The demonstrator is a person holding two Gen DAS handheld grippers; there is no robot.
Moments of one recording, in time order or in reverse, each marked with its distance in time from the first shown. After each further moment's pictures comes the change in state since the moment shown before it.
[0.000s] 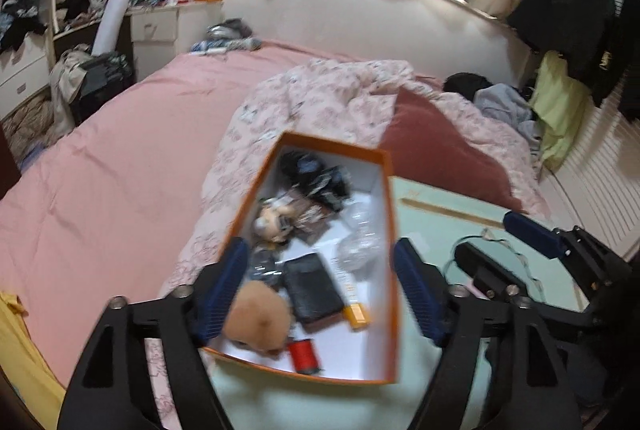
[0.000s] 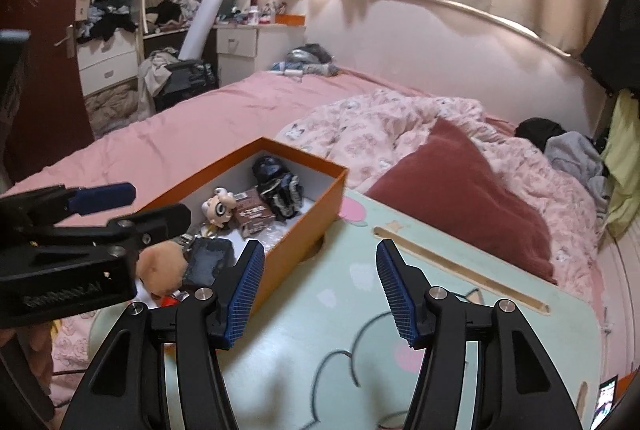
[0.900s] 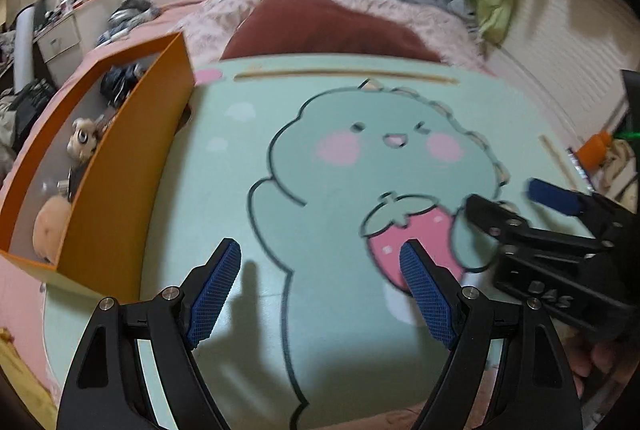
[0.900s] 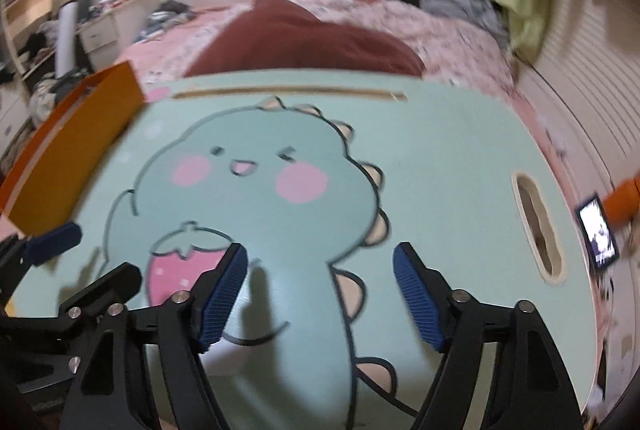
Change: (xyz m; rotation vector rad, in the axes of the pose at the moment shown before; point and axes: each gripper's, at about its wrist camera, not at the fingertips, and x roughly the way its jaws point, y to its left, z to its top) left arm 0.064 -0.143 -0.100 0.267 0.284 -0.055; right arm -0.026 -0.139 -0.140 0.421 0.306 -0.256
